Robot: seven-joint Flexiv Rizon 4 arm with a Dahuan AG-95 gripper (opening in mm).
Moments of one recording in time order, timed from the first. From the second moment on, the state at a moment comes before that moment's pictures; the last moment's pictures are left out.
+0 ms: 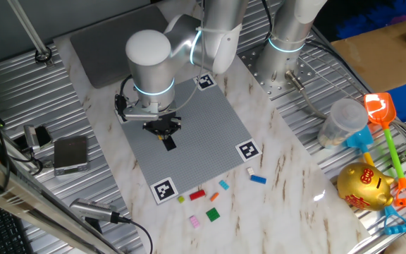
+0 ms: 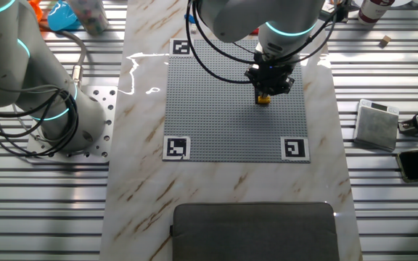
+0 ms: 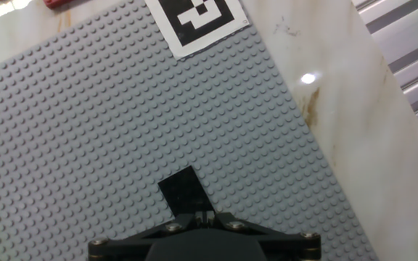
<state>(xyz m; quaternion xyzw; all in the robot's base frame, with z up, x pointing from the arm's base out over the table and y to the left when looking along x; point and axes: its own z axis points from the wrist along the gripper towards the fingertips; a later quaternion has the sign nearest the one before) 0.508 0.079 0.023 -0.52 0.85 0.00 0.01</state>
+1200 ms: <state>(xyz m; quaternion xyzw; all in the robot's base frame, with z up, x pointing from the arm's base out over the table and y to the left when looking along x) 0.507 0.074 0.023 -0.53 0.85 0.01 0.02</state>
